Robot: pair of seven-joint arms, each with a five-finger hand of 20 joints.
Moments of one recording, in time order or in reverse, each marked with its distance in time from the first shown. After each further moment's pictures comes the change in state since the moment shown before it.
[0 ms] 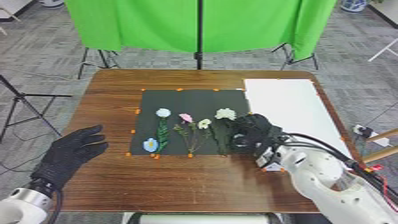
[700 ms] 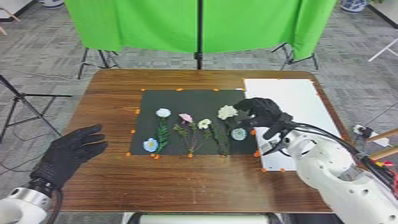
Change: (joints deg) left arm -0.1 0.0 -0.2 0.0 0.0 0.0 0.0; right arm -1.7 -2.5 8.7 -2.2 7.2 -1.2 2.7
